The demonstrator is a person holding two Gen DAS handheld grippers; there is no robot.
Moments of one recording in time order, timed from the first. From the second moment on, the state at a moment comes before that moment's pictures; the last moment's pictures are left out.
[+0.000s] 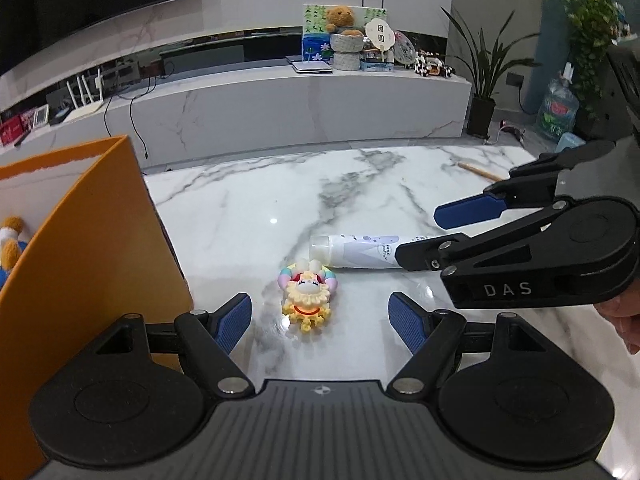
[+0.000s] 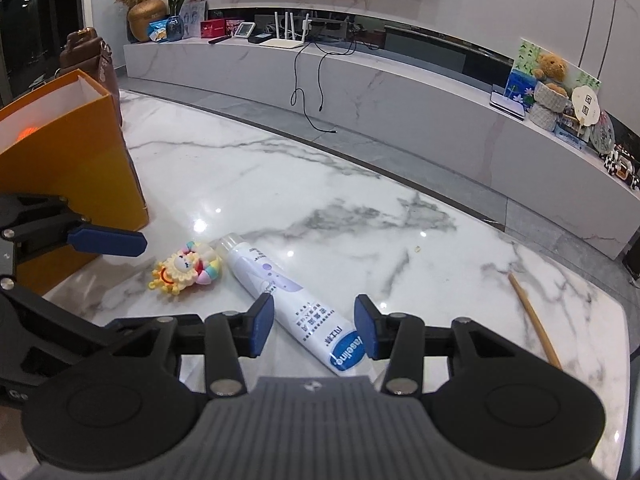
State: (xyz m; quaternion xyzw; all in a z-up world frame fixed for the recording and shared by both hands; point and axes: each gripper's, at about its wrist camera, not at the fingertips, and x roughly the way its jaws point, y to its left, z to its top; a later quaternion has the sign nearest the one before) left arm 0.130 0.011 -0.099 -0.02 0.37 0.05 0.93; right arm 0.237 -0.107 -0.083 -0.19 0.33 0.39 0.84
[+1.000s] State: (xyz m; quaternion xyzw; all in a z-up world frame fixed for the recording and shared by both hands) left arm 0.132 0.020 -0.100 -0.02 0.39 0.01 0.92; right arm 0.253 -0.135 -0.083 -0.18 0.43 0.36 0.81
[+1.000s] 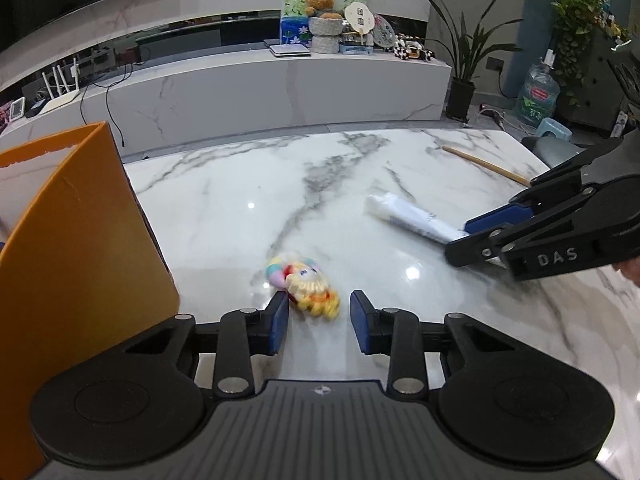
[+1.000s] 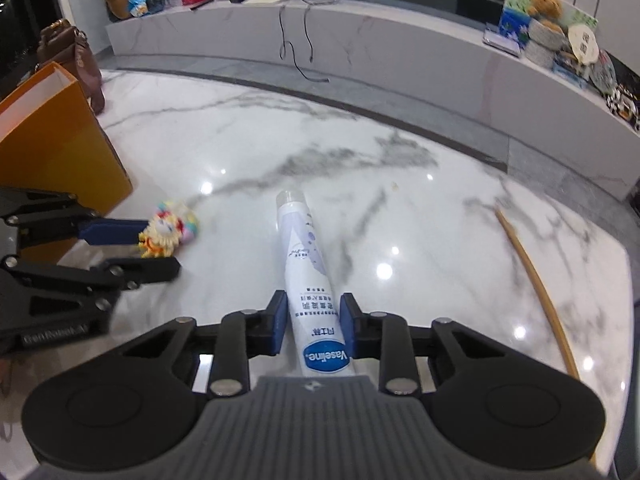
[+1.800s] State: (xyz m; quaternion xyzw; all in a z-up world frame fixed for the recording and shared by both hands) left arm 0.150 0.010 -0.109 -0.03 0.40 0.08 0.91; right arm 0.228 -0.165 -0.080 -0.21 0.44 0.37 0.79
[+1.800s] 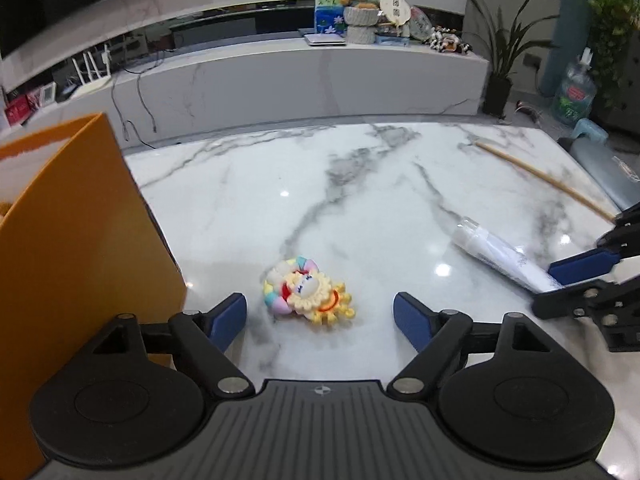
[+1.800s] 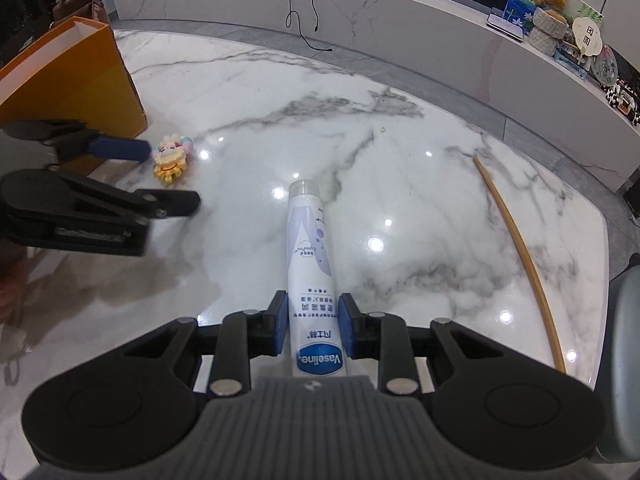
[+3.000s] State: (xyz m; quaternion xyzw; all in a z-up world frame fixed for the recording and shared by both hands) left arm 0.124 0.006 -0.089 -0.01 0.37 0.03 0.93; right arm 0.225 -0.176 -0.066 -0.19 0.45 0.36 0.79
